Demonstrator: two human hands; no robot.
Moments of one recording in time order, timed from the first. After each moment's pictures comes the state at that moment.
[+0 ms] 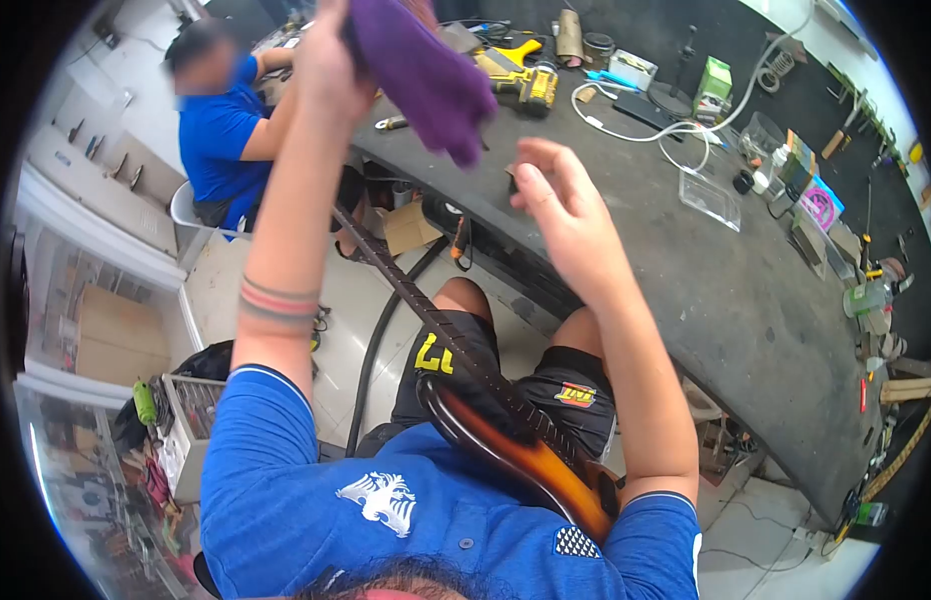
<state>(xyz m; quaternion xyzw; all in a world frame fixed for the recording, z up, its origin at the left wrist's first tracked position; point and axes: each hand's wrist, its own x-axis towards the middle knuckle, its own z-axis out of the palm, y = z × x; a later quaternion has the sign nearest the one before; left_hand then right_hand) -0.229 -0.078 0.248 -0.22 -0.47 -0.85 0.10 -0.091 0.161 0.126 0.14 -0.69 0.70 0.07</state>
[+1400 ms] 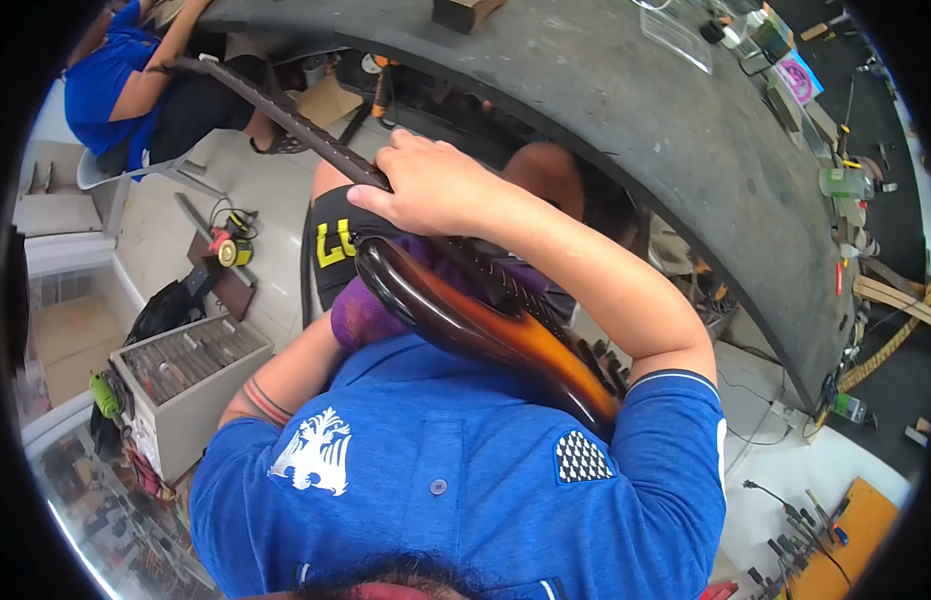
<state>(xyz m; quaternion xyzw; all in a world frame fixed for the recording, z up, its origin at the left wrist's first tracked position) 0.084 -0.068 -0.050 -0.35 -0.76 -0.53 -0.10 -0.017 0.100 0.027 0.27 -0.91 0.28 -0.15</state>
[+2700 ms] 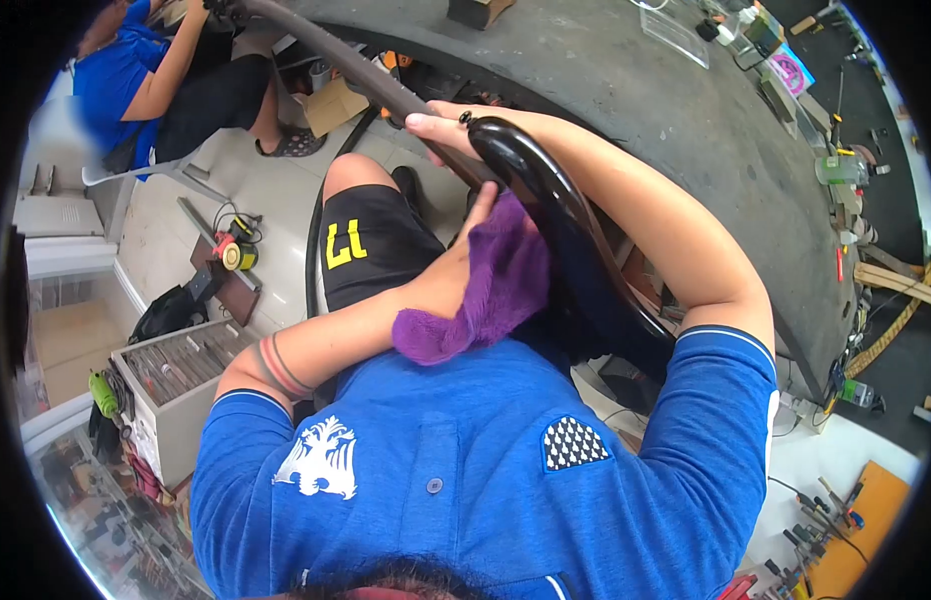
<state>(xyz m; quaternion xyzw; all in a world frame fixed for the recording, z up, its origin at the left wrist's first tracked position) 0.086 -0.005 -0.039 -0.44 -0.76 -0.47 -0.03 -0.050 0.141 0.034 0.20 -0.83 0.43 -0.31</state>
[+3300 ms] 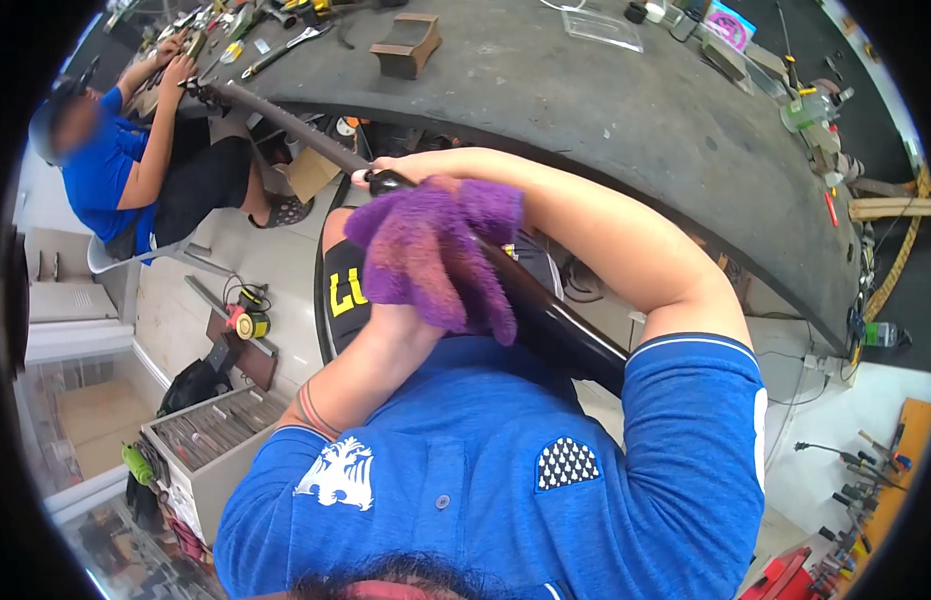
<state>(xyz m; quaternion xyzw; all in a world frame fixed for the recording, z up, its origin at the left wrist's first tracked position) 0.028 0.065 -0.045 0.10 -0.30 -0.95 0.02 -0.069 0.134 -0.013 0.21 -0.74 0.56 -0.29</state>
